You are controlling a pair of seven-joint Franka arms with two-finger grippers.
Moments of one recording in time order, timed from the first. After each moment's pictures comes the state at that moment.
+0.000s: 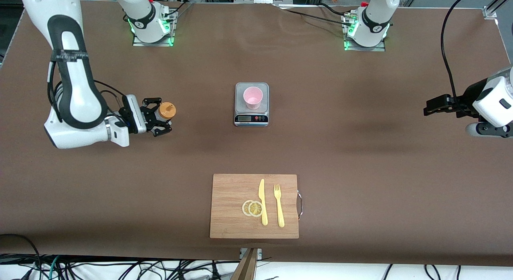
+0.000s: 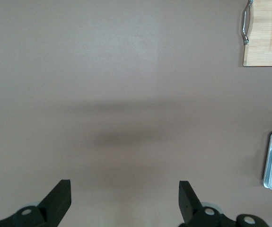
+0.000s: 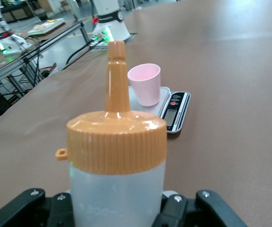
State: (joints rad) left arm 0.01 0.22 0.00 -1.41 -0.07 1.49 0.01; right arm 0.24 0.51 -0.25 -1.79 0.91 1.54 -2.22
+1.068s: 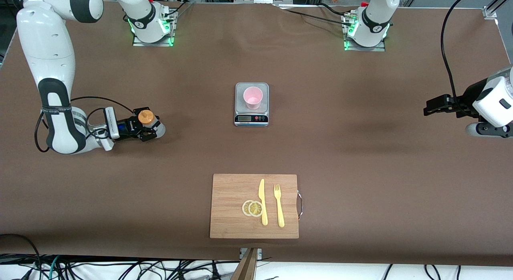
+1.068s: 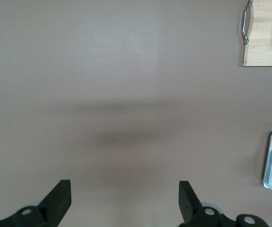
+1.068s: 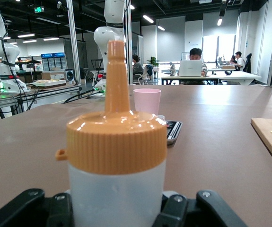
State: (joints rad) left arm 0.01 0.22 0.00 -1.41 -0.07 1.49 0.01; right arm 0.01 0.86 -0.25 -1.71 1.13 1.28 -2.68
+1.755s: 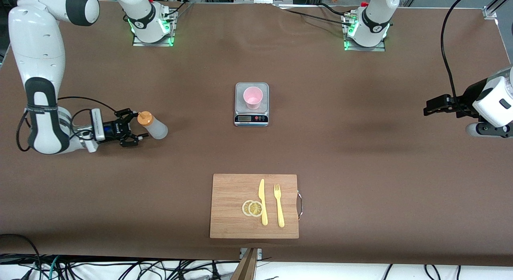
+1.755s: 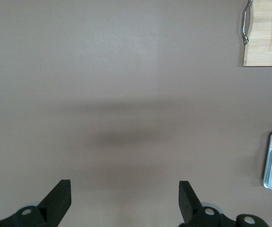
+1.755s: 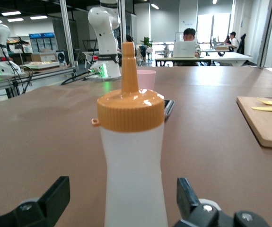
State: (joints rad) left arm 0.01 0.22 0.00 -1.41 -0.07 1.49 0.01; right arm -0.02 0.86 -0.34 -1.64 1.09 1.28 -2.67
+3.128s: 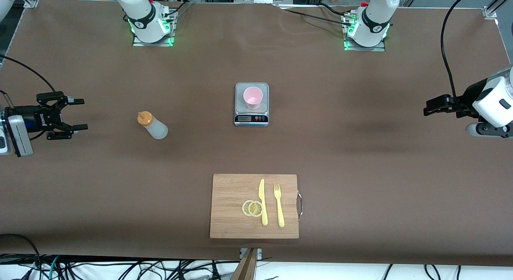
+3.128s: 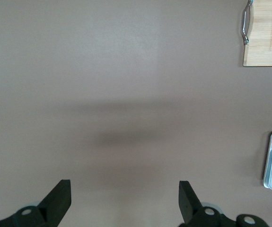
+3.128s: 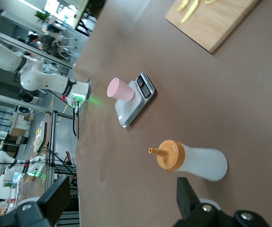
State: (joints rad) left arm 0.01 0.22 0.00 -1.41 -0.07 1.49 0.01; right arm 0.01 0.59 -0.48 -1.31 0.89 1.08 -1.18
